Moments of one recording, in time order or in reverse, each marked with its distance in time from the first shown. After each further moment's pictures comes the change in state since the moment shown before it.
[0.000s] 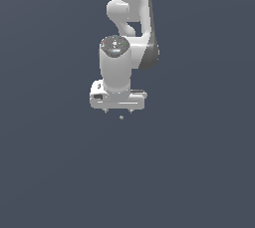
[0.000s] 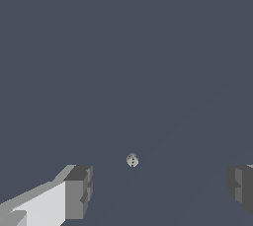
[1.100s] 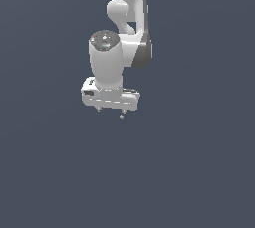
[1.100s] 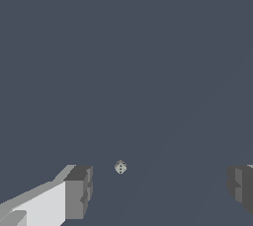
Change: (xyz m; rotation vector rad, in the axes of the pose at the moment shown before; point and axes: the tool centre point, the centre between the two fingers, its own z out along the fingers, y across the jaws) arm 0.006 0.026 -0.011 -0.007 0.040 0.097
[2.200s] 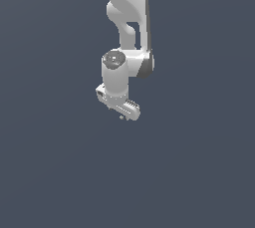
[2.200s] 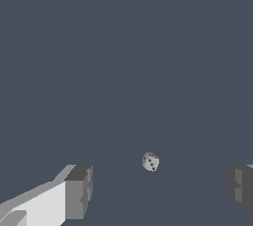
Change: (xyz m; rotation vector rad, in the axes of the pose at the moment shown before) arm -0.040 -0.022 0.070 0.025 -0.030 0.480
